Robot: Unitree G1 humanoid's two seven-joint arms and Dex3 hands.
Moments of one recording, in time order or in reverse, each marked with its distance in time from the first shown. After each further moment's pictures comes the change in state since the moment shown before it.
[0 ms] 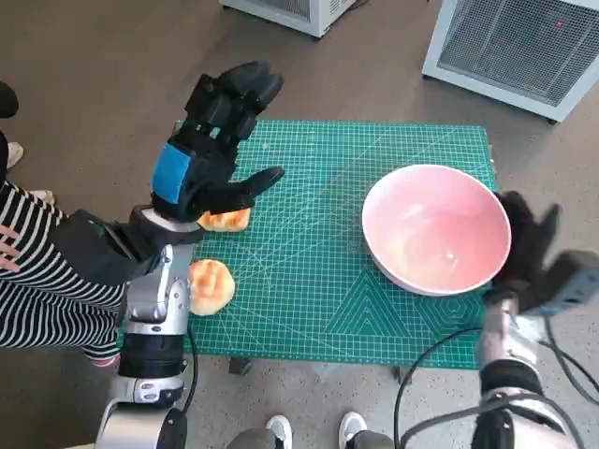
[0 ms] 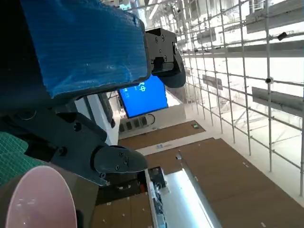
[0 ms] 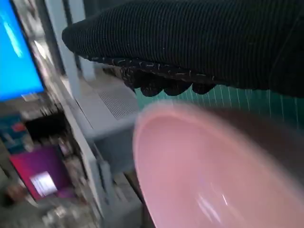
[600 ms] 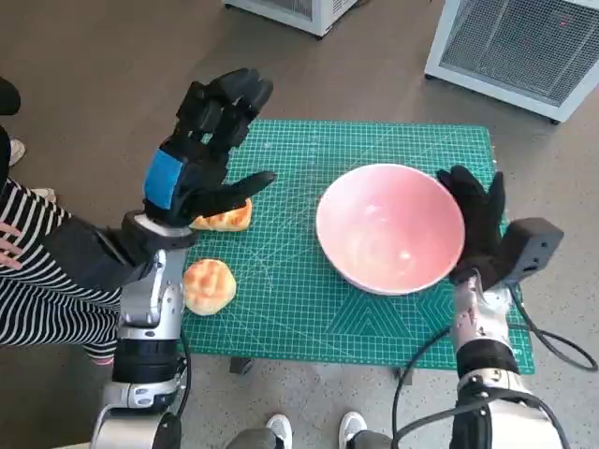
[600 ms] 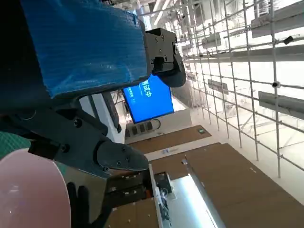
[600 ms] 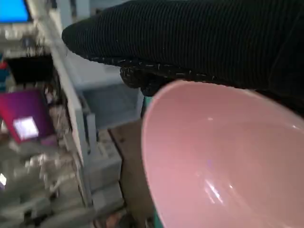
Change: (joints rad) left arm 0.036 0.027 0.008 -0.016 0.000 0.000 0.007; right arm -0.090 0.060 0.082 -0.003 -0.040 0.011 0.057
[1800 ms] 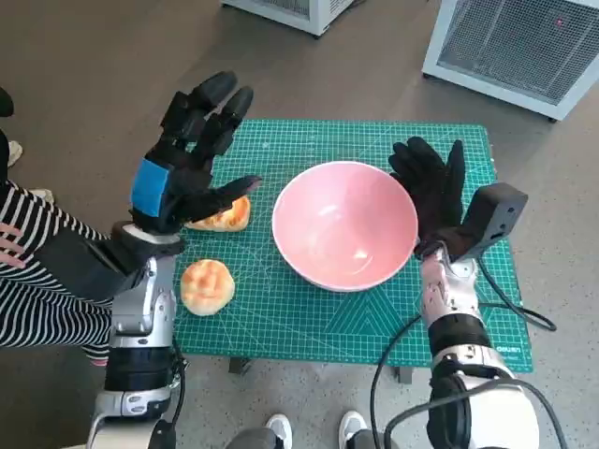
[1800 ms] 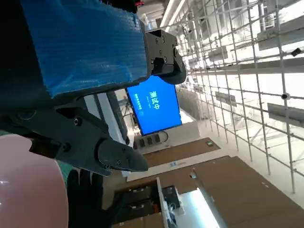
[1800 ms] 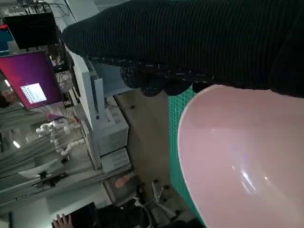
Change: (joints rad) left arm 0.042 0.010 0.015 -0.019 0.032 -0.016 0.043; right arm -0.114 0.079 -0.019 0.020 0.006 0.071 -0.001
